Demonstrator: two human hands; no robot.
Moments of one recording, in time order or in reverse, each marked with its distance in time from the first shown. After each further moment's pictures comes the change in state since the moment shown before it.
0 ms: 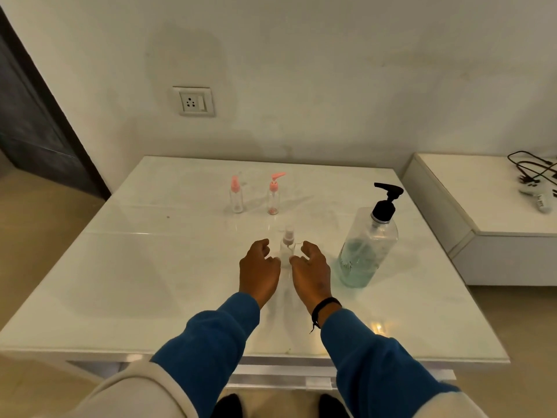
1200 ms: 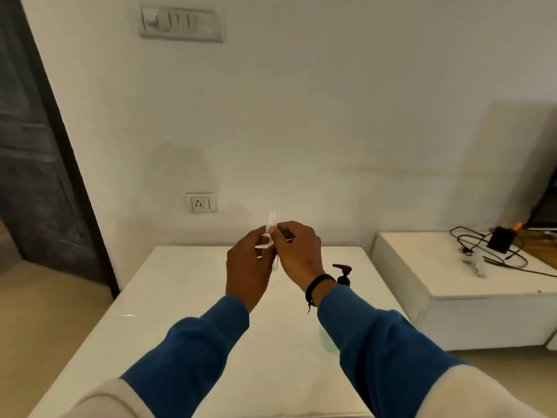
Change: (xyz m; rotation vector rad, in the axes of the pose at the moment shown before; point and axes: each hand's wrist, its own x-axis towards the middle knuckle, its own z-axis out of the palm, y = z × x) left_hand -0.076 0.180 -0.095 -0.114 0.202 0.678; right_hand -0.072 -0.217 -0.062 -0.038 0.081 -0.610
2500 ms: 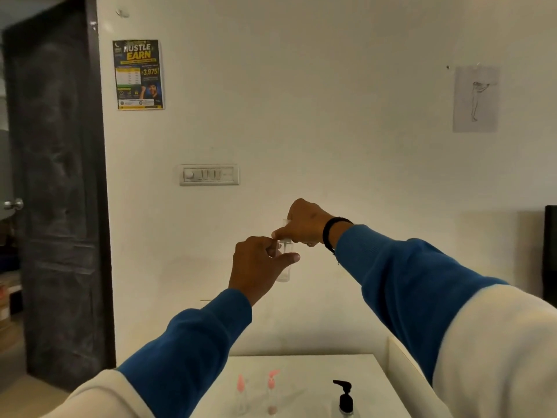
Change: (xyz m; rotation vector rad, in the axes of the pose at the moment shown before) left_hand 0.085 0.227 -0.062 0.273 0.072 0.312; right_hand 0.078 -0.278 -0.142 -0.576 -0.294 -0.233
